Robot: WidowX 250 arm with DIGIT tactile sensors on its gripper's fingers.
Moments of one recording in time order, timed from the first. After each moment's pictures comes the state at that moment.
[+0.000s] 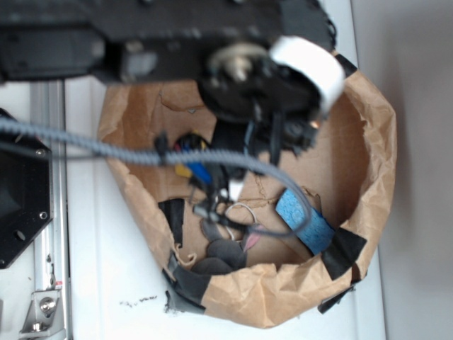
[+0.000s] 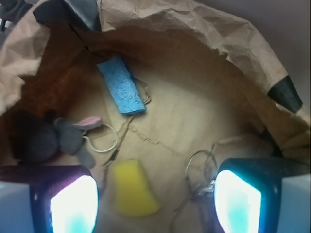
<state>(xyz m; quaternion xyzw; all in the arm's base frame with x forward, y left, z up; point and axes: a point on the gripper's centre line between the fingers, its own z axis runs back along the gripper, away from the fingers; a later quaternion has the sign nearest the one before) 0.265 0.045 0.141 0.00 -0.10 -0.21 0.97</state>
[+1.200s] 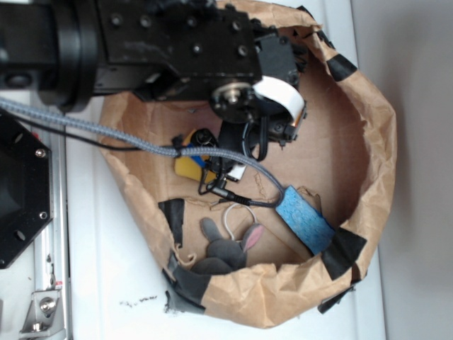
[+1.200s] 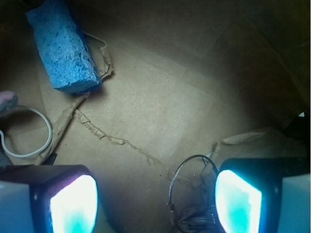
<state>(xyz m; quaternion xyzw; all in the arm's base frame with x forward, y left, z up) 0.272 0.055 0.072 0.03 -0.09 -0.20 0.98</state>
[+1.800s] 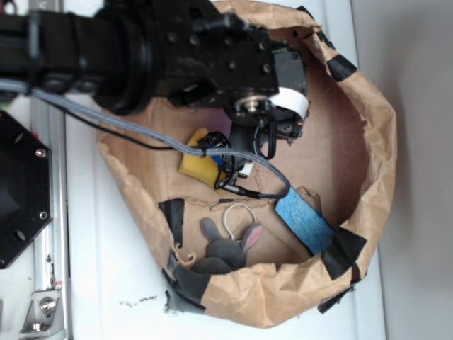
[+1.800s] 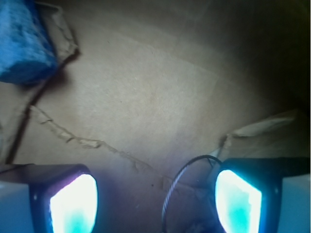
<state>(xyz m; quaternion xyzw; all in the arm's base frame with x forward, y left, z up) 0.276 0.063 0.036 0.04 -0.06 -0.16 0.99</state>
